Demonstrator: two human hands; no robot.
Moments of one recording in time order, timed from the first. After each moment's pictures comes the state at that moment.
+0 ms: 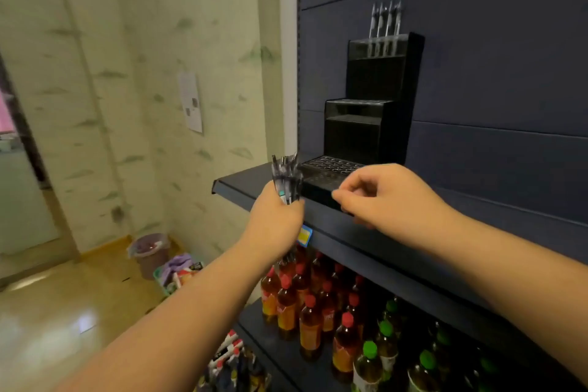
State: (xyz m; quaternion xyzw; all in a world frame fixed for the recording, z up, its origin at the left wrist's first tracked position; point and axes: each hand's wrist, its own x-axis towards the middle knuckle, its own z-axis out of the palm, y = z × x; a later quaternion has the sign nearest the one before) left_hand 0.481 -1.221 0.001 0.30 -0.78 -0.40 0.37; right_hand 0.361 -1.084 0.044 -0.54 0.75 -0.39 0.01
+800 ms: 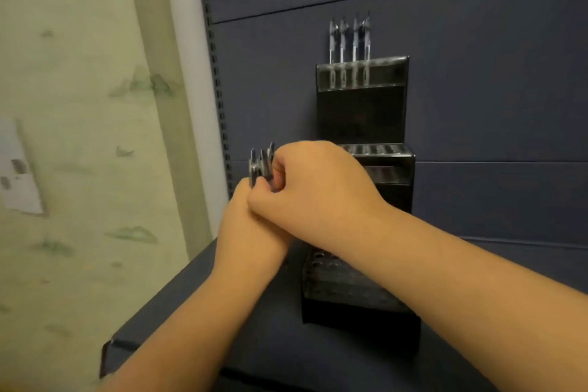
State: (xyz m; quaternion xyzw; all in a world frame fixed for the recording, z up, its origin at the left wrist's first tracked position) left_hand 0.335 -1.432 0.059 0.11 -0.83 -0.40 0.37; right_hand 0.325 -1.322 0.119 -0.40 0.83 -0.27 -0.27
